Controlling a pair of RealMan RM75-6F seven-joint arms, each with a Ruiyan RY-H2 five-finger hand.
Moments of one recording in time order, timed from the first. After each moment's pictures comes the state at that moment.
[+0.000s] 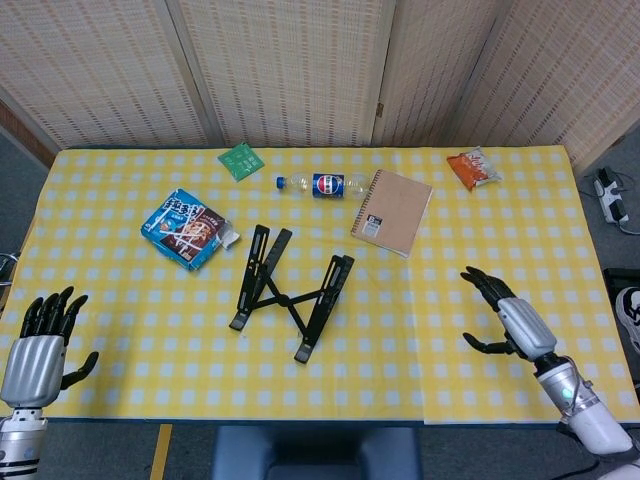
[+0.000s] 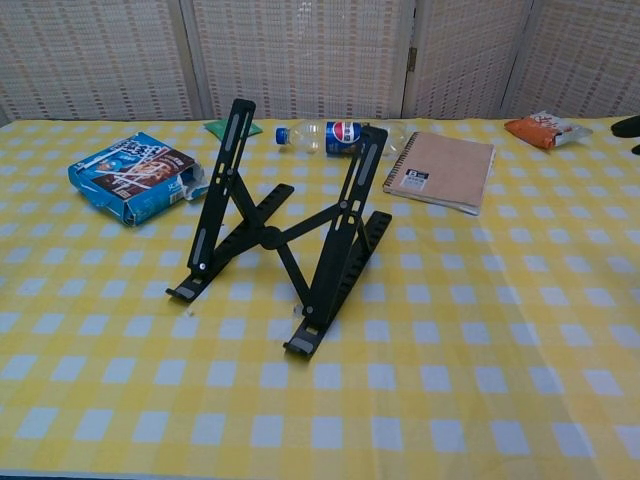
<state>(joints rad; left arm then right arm) -0.11 -1.19 -0.06 -1.69 1.47 1.52 0.23 0.36 -1.14 0.04 -1.54 -1.61 1.11 0.64</state>
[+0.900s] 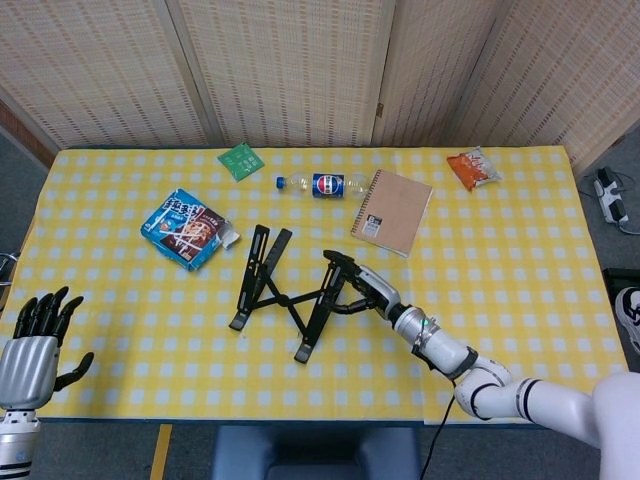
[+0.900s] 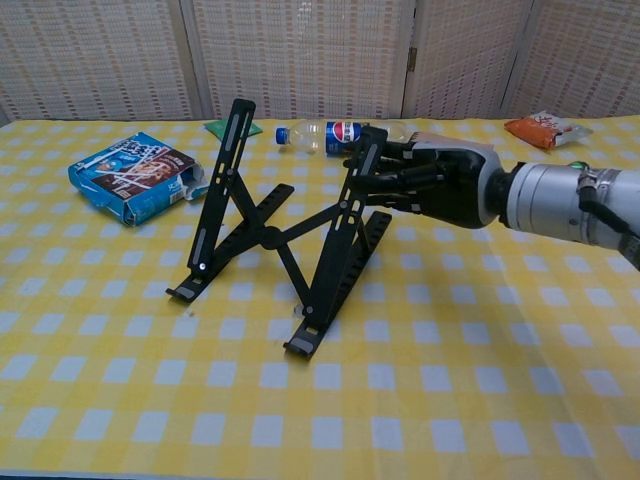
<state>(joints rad) -0.10 -1.16 -0.06 -1.71 1.48 1.52 0.21 0.82 -1.56 0.20 -1.31 -1.47 0.67 1.40</state>
